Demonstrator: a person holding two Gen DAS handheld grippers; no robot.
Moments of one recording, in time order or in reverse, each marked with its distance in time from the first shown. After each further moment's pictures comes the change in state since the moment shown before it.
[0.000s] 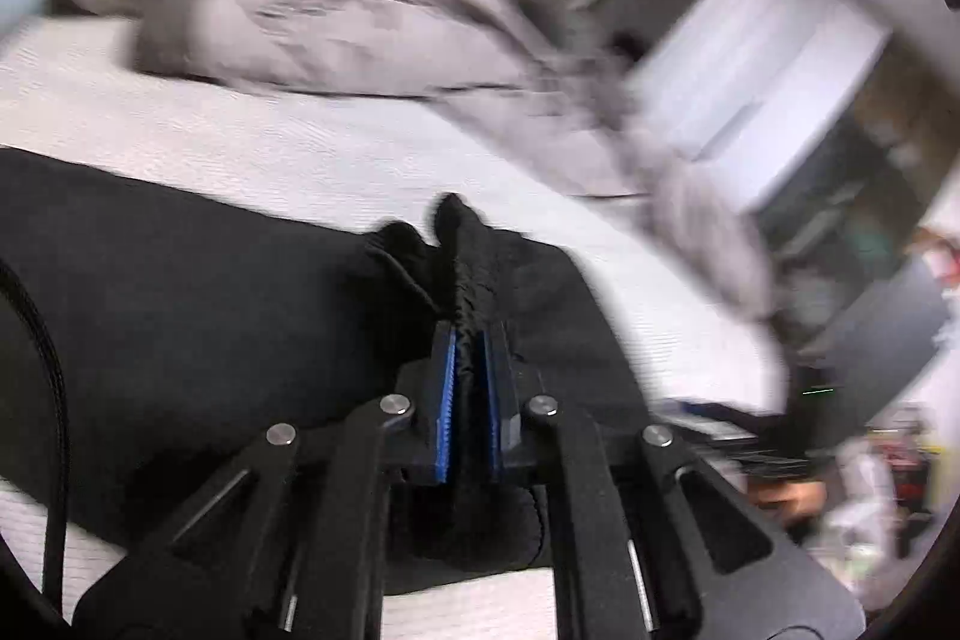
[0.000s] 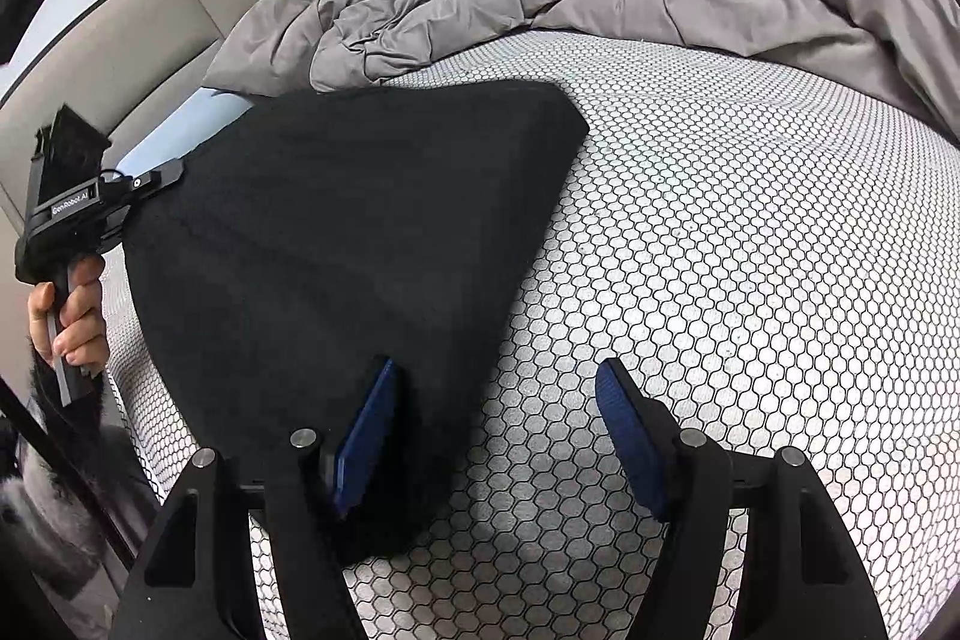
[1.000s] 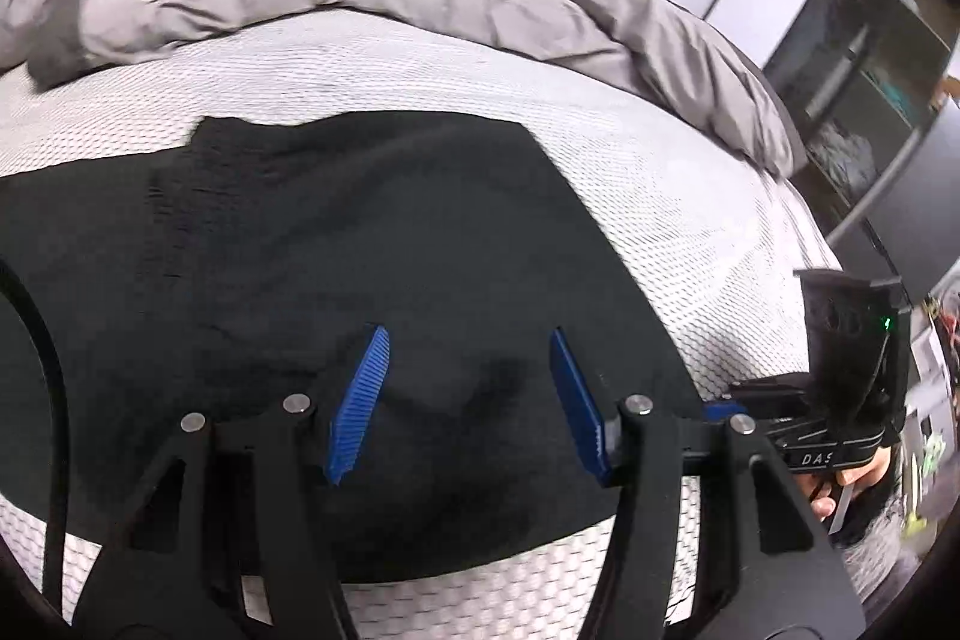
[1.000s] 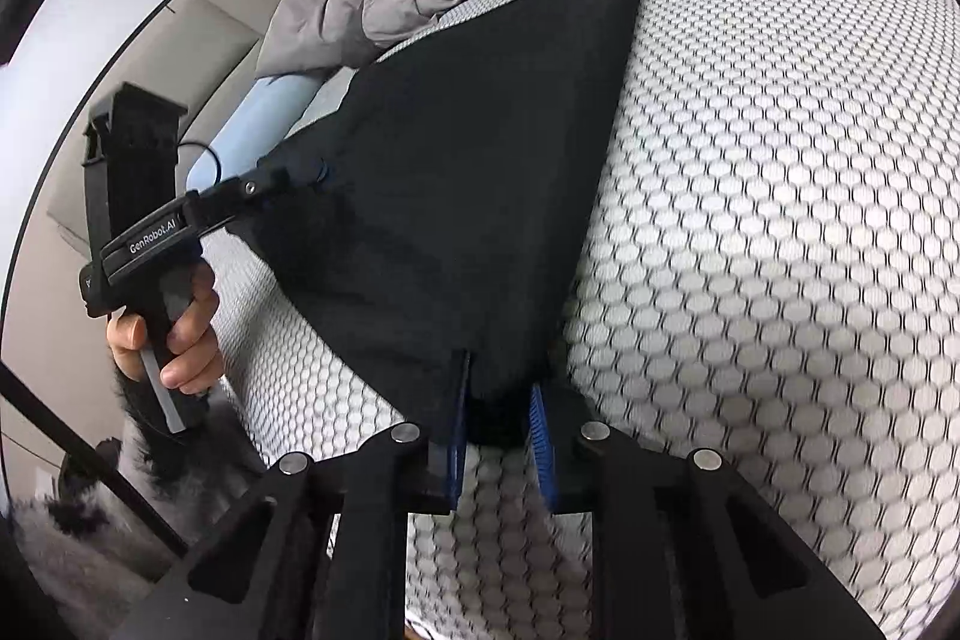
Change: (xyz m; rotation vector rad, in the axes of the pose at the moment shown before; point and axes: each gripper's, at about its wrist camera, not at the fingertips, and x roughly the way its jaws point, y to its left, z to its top) left arm 0.059 -0.142 -0.044 0.256 0.200 -0.036; right arm 0.002 0.016 -0.066 0.165 0.131 0.273
